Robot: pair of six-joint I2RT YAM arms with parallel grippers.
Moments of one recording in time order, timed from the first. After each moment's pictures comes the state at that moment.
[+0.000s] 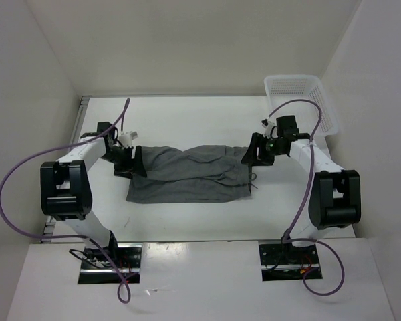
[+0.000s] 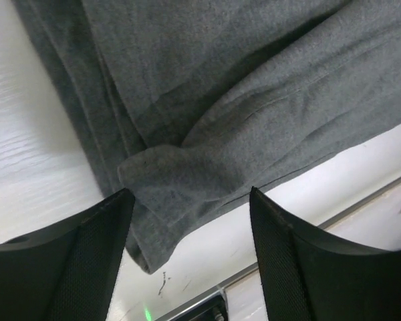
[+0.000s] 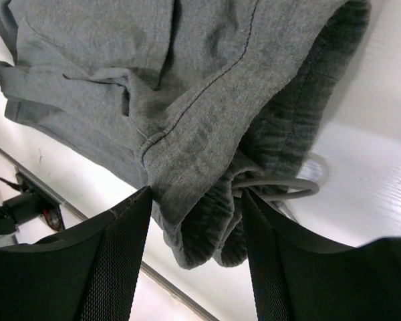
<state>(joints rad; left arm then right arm) 0.09 1.69 1.11 -0.78 0.50 0.07 0.05 1.55 1.04 -0.54 -0.57 0.23</state>
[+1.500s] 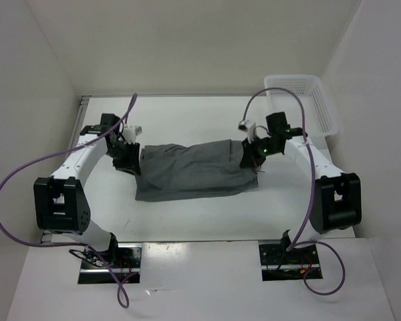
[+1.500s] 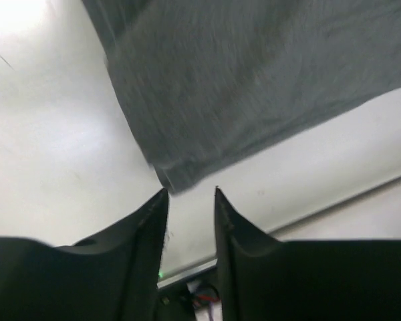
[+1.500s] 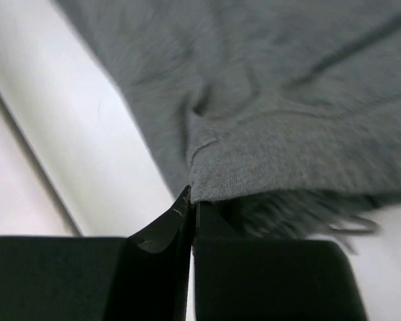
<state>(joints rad) -0.01 1.54 1.23 -0.95 0.34 0.07 0.13 1.54 1.17 -0.70 -0.72 -0.44</state>
